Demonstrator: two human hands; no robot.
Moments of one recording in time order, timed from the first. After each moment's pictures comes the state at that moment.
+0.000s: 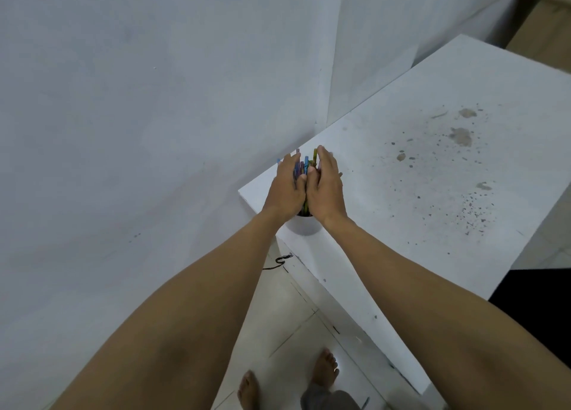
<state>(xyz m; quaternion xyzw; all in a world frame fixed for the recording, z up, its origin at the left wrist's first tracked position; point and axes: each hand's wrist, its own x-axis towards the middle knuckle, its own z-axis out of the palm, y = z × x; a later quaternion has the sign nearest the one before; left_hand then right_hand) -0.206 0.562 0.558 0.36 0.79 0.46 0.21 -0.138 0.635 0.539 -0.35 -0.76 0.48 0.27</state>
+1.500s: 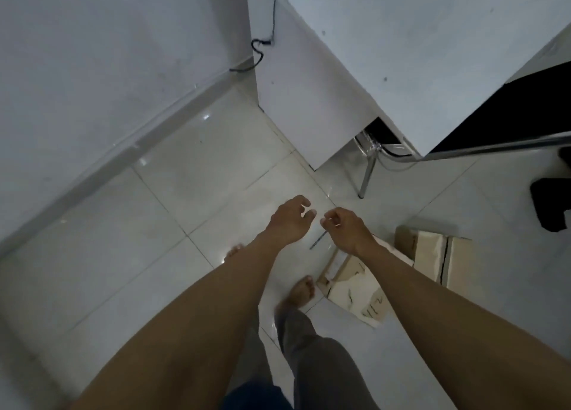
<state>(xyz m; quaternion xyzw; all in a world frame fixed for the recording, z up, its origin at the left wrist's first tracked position) 0.098 0.293 0.293 0.24 0.79 0.22 0.51 0.221 0.386 0.292 -0.50 -0.70 0.46 -0.20</state>
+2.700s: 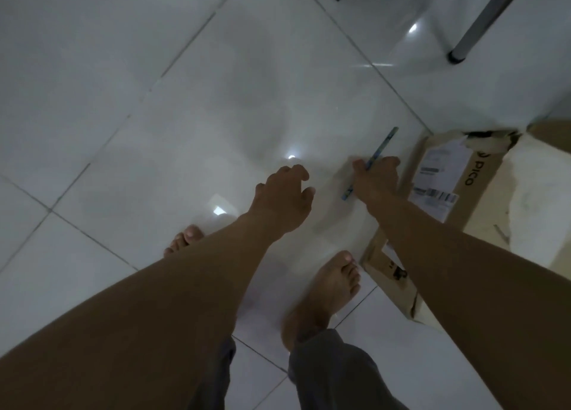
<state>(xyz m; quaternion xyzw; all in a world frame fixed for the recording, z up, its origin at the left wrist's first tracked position) 0.176 0.241 -0.191 0.35 0.77 0.07 0.53 0.308 0.353 -0.260 -0.76 -0.53 0.36 -0.11</state>
